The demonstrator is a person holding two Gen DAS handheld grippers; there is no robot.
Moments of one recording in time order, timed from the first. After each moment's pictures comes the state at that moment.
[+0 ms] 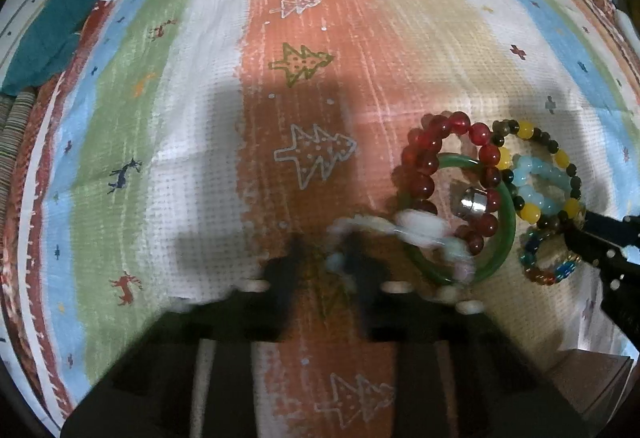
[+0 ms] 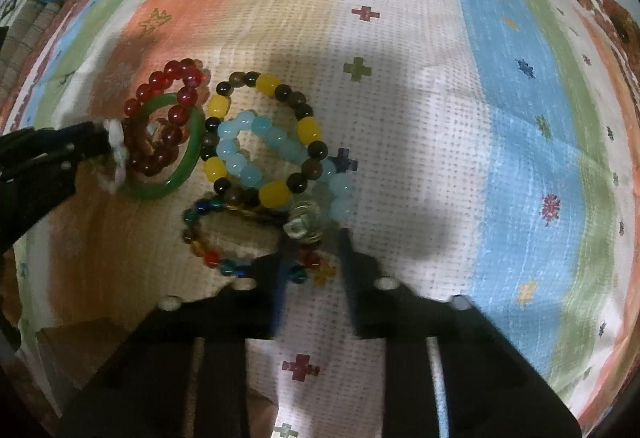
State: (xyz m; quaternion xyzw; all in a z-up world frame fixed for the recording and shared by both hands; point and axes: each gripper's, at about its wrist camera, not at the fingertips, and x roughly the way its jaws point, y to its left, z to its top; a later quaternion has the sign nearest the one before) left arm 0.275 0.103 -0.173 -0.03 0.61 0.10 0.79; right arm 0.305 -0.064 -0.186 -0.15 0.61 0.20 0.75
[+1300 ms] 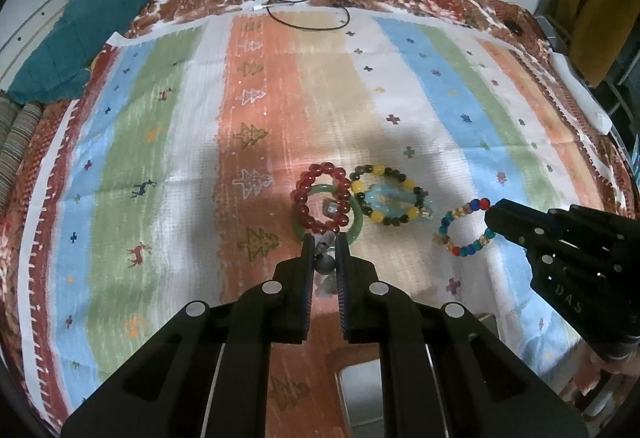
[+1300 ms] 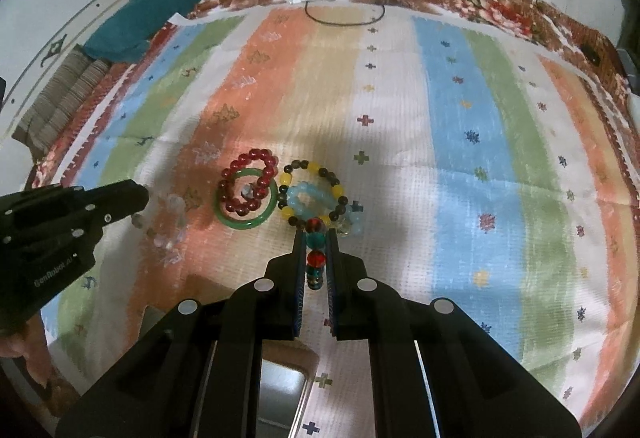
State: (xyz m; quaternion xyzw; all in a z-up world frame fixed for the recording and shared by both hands) left arm 0.205 0.052 -0.056 -0.08 0.51 0.04 0.86; right arm 0.245 -0.090 -0.077 -0.10 0.50 0.23 0.83
